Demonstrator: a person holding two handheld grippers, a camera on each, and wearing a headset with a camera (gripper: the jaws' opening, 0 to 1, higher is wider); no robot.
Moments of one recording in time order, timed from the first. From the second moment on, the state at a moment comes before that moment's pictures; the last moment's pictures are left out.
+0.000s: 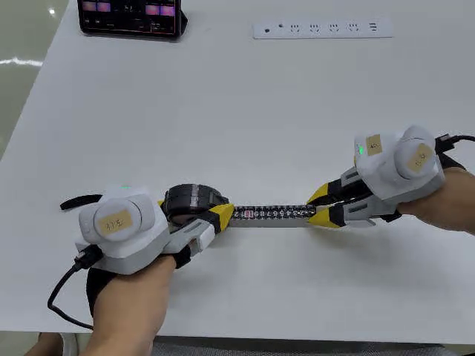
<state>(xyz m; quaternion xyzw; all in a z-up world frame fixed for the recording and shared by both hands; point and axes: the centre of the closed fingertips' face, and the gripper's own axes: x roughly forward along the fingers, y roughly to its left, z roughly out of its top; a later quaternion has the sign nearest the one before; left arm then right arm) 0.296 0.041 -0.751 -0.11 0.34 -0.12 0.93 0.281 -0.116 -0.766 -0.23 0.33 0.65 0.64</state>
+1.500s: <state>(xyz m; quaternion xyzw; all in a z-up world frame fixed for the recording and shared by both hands) 0.296 0.040 -0.752 -0.12 0.34 -0.13 0.92 0.278 -0.049 -0.771 -0.19 0.31 0.68 0.63</state>
